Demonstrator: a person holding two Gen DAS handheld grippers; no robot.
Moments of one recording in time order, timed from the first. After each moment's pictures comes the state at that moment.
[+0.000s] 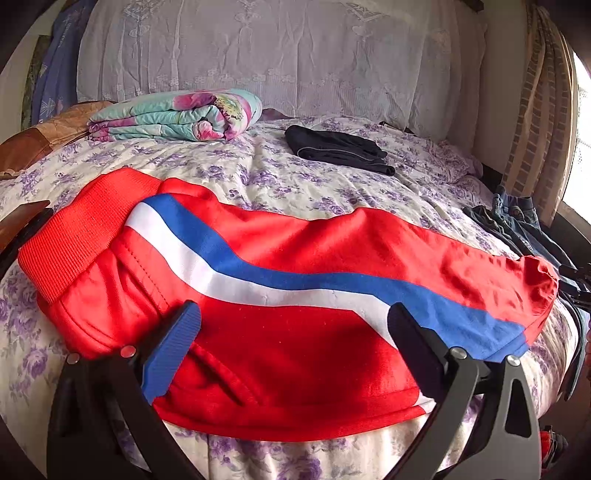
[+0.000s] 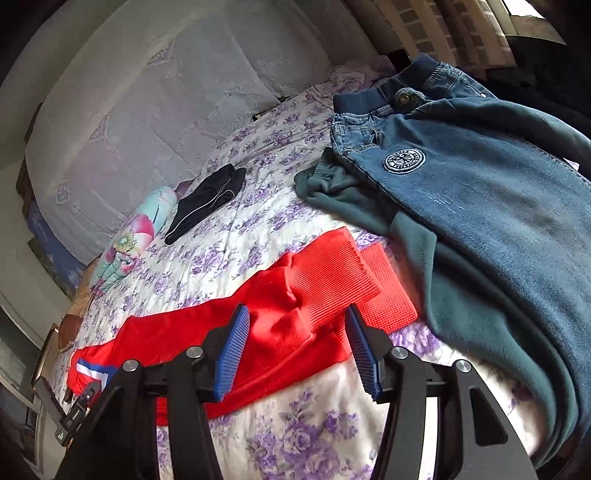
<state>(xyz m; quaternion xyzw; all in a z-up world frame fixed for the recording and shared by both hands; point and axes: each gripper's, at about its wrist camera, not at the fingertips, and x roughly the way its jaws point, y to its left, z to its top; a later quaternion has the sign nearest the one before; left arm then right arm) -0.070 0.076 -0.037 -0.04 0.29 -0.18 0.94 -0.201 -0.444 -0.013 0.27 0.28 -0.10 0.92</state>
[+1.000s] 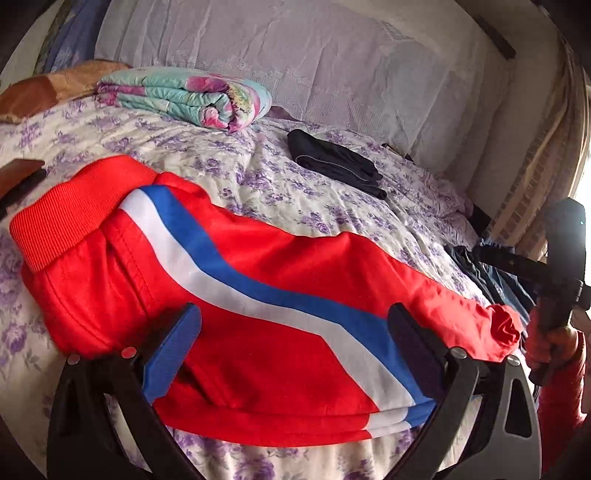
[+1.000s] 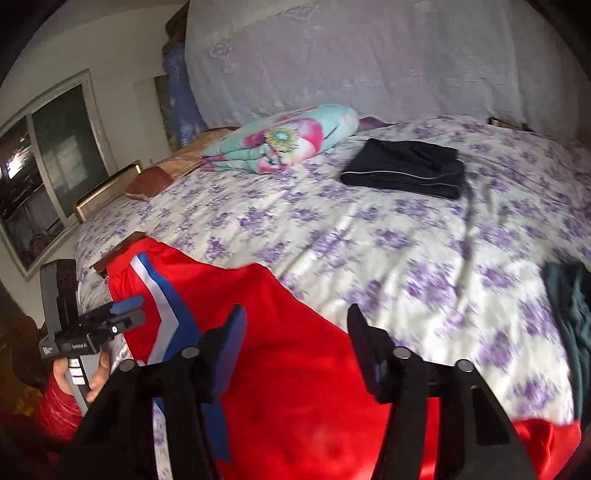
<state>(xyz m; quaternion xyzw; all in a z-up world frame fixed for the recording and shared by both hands) -0.061 0.088 -0.028 -0.15 0.30 -0.19 0.92 -0.019 -0.229 0.049 0.01 0.34 0.23 0.91</state>
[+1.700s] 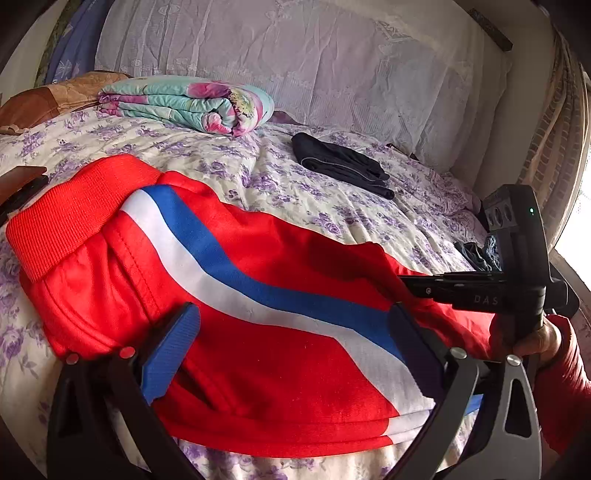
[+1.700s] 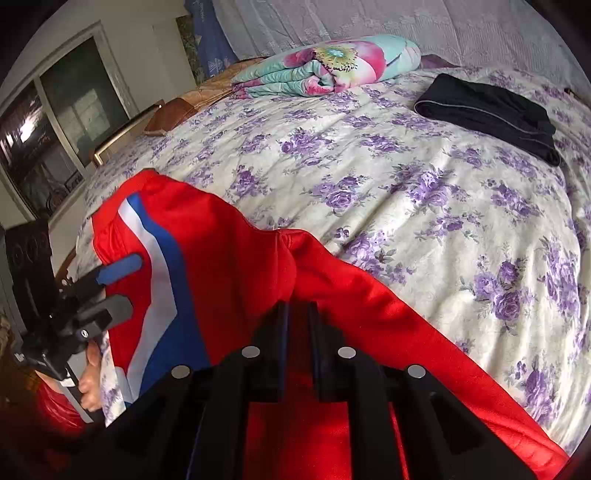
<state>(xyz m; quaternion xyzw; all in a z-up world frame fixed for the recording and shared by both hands) -0.062 0.081 -0.034 -0.13 0.29 -0.18 0.93 0.011 -0.164 -0.012 0.02 0.44 0.29 0.85</state>
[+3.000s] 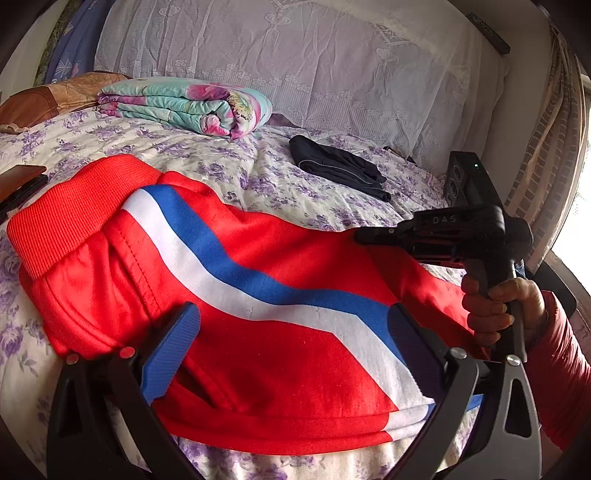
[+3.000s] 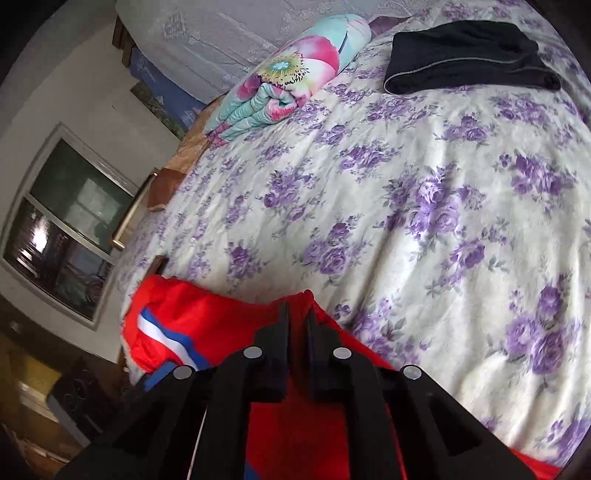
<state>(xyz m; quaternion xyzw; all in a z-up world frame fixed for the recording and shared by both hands) -0.064 0.083 -0.035 -0.13 0.28 -0.18 0.93 0.073 -0.161 -0.016 0.12 0.46 0.26 0.84</state>
